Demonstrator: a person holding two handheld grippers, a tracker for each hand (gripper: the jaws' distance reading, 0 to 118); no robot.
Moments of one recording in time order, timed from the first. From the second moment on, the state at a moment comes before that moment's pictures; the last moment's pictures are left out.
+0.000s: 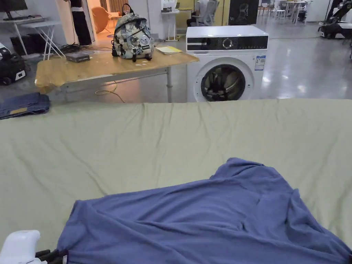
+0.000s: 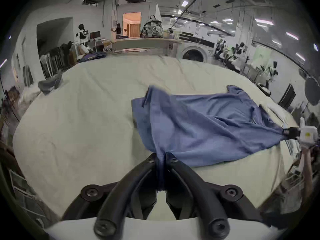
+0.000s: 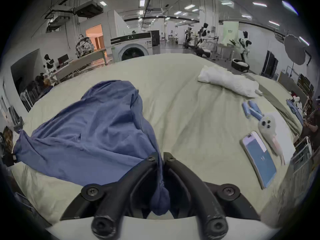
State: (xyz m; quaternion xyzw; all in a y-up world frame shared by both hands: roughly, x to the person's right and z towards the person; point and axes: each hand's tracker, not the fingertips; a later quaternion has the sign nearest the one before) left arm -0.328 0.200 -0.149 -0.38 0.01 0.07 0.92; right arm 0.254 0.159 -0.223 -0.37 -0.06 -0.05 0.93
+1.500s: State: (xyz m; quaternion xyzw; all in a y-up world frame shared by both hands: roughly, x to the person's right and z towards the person) left arm -0.322 0.255 -0.106 -0.27 -0.03 0.11 0.96; right arm 0.192 0.205 -0.115 -0.21 0.12 -0.04 0.97
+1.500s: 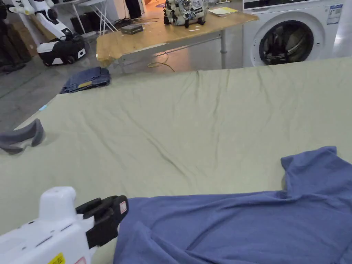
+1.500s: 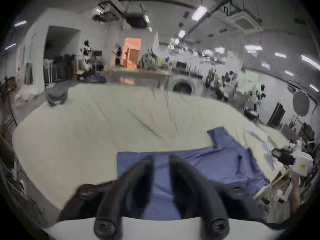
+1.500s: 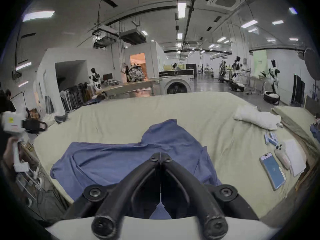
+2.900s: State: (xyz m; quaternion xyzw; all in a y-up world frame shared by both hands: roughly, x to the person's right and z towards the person) left arm -0.359 0.168 -0.257 -0.46 0.04 0.11 0.88; right arm 0.223 0.171 -0.400 -0.49 0.08 0.00 0.87
